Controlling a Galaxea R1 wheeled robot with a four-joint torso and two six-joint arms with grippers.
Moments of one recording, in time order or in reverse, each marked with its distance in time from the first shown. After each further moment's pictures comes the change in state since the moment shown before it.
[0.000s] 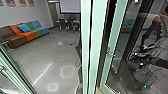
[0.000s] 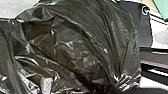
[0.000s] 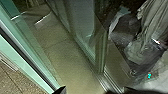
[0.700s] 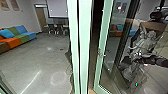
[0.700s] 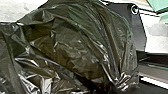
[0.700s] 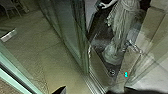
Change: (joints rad) left arm 0.005 0.003 0.000 0.000 0.010 0.000; right arm 0.003 -0.059 0.021 0.030 -0.014 -0.052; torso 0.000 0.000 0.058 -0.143
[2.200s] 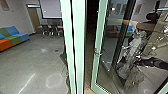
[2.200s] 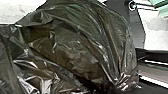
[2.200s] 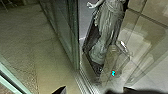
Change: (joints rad) left arm 0.006 -0.003 -0.001 -0.011 0.004 0.000; right arm -0.039 0.094 -0.223 0.030 0.051 -0.177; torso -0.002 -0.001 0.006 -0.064
